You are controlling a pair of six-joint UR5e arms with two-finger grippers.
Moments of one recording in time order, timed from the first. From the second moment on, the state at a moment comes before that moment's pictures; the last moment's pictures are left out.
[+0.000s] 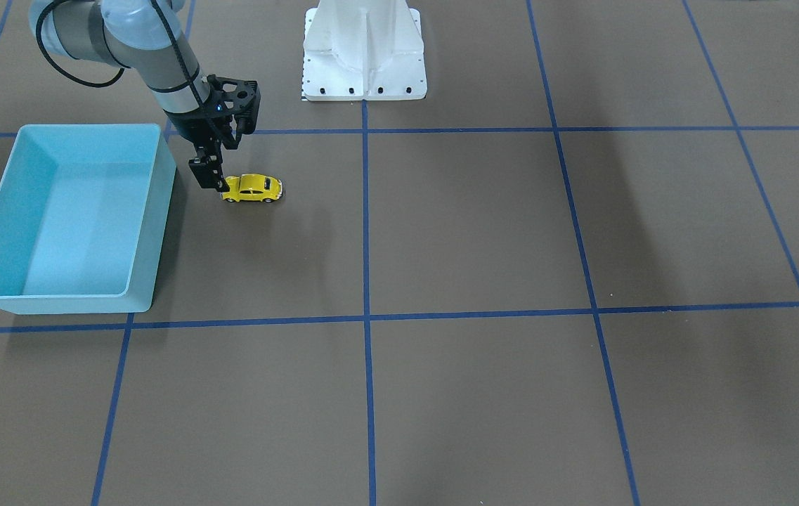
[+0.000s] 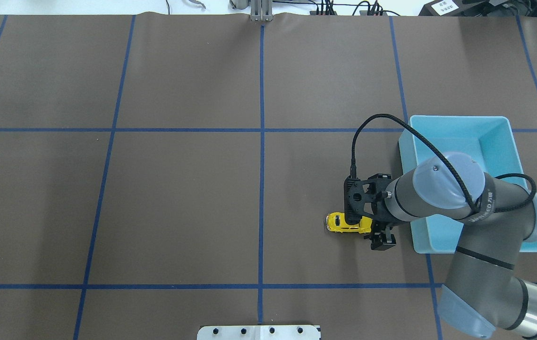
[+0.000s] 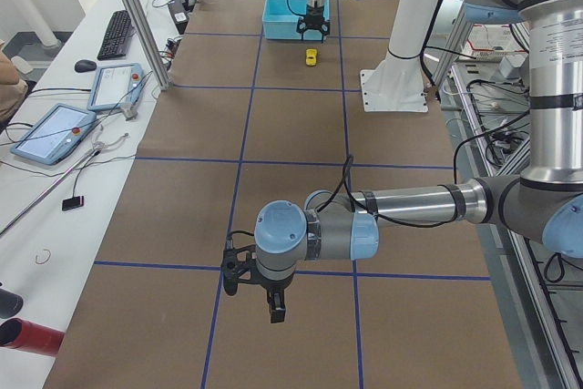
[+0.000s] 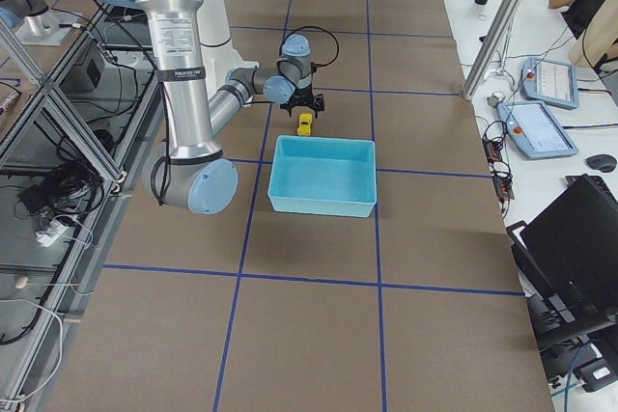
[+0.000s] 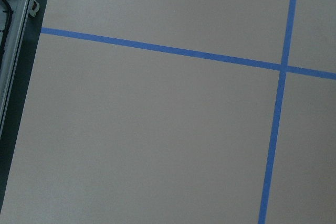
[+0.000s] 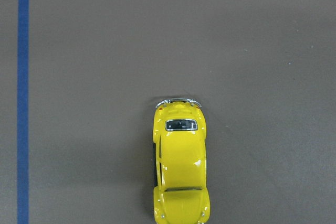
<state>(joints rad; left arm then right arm) -1.72 -1.43 -1.64 -1.65 -2.30 -0.07 0.48 -1.35 1.98 -1.38 1.88 -0.27</state>
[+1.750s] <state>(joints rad) -1.72 -1.43 -1.64 -1.65 -2.30 -0.07 0.44 -1.28 1.87 -1.38 1.85 -0.26</state>
